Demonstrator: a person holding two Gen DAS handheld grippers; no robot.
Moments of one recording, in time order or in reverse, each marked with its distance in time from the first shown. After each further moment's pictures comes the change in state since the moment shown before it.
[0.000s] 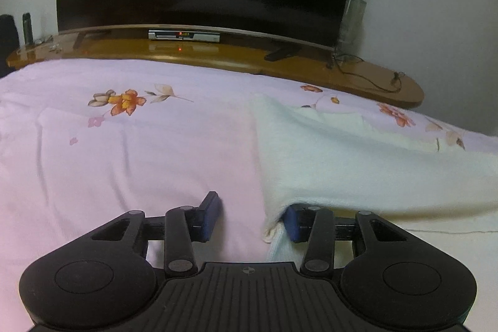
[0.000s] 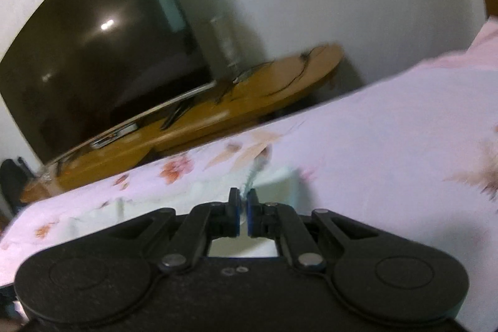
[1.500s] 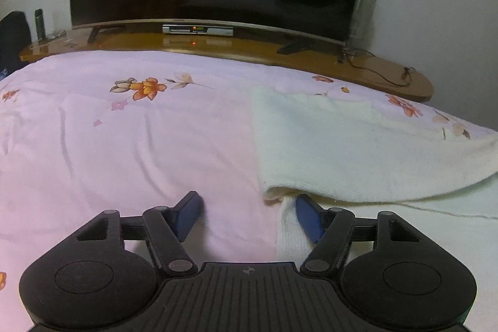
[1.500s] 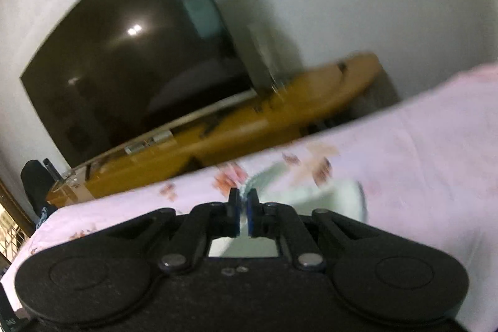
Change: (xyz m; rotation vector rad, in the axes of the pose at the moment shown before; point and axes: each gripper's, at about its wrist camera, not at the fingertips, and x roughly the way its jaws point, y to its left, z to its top) left arm -0.018 0.006 -0.013 0.001 0.020 0.046; right arm -0.013 0.048 0.011 0.018 -0.070 0.140
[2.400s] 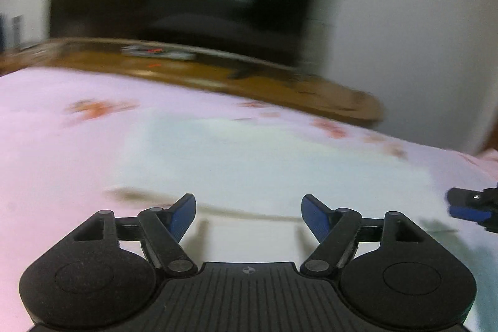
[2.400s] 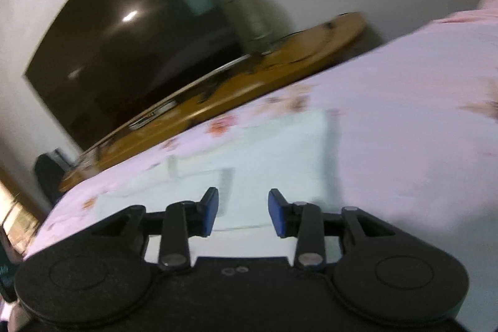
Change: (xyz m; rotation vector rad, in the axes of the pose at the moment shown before) left arm -0.060 -0.025 -0.006 -0.061 -0.092 -0.106; right arm -0.021 -0.008 -0.040 0.053 0.131 0.095
